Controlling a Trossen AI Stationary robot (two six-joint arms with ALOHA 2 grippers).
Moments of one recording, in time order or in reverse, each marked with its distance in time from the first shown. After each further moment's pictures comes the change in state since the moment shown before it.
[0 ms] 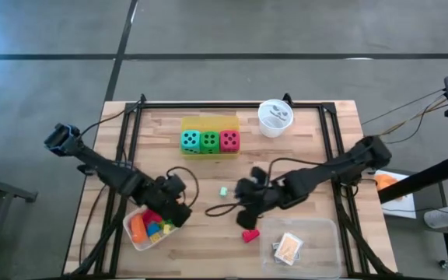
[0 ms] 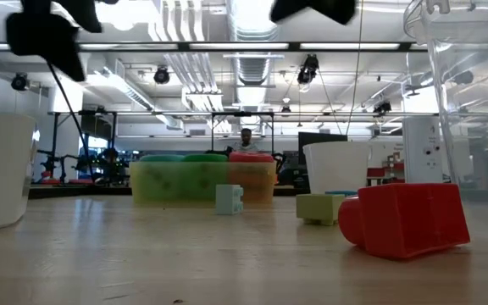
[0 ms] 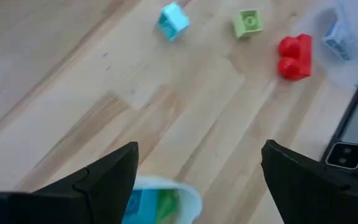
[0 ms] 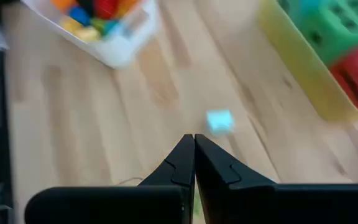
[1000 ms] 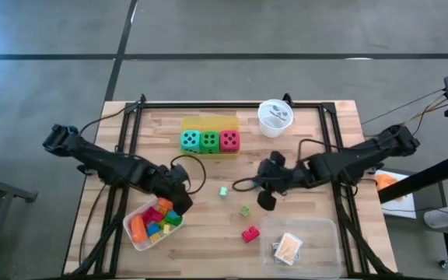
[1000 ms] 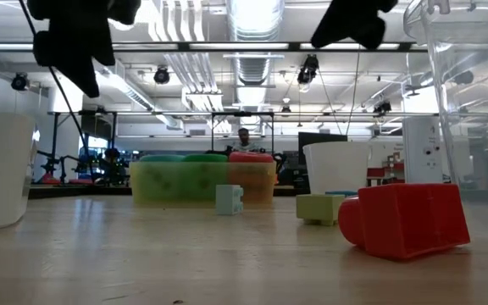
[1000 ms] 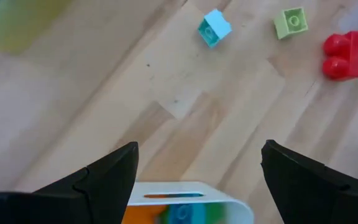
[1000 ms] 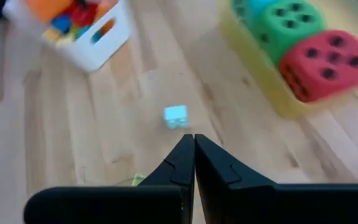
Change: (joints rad) left arm 0.141 -0.014 0.000 -0.084 0.062 0.156; right arm -0.077 -0.331 -0.392 0.177 -0.013 -0.081
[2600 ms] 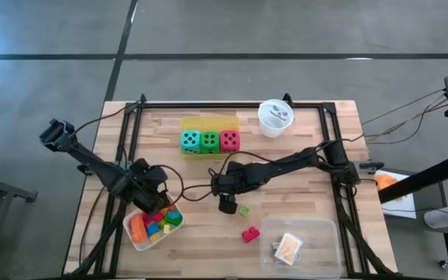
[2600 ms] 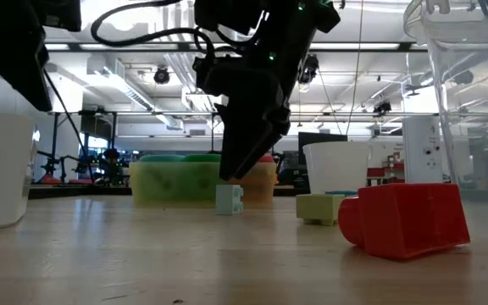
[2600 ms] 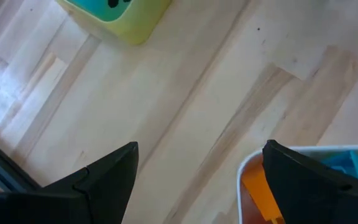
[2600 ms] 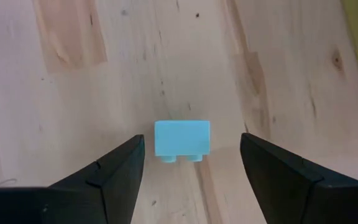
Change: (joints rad) left arm -0.198 -0.117 -0.158 -0.300 -0.270 -0.073; right arm -0.163 0.715 0.464 -0.117 -0.207 -0.204
